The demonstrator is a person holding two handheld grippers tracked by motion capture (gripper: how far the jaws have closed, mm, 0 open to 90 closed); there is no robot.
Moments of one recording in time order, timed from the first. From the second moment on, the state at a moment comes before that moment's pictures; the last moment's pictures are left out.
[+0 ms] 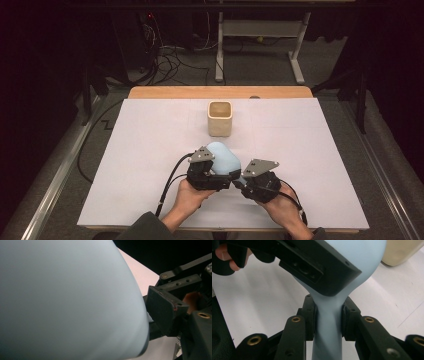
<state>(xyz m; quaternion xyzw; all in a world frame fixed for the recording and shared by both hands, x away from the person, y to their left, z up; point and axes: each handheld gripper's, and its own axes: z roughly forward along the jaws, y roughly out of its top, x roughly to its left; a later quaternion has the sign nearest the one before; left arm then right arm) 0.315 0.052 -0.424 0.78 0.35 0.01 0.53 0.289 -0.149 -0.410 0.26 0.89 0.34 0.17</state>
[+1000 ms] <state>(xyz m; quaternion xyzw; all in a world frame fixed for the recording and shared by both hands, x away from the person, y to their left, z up) 0.318 0.066 -0.410 0.78 0.33 -0.05 0.53 0.294 -0.140 -0.413 0.25 0.89 0.33 0.18</state>
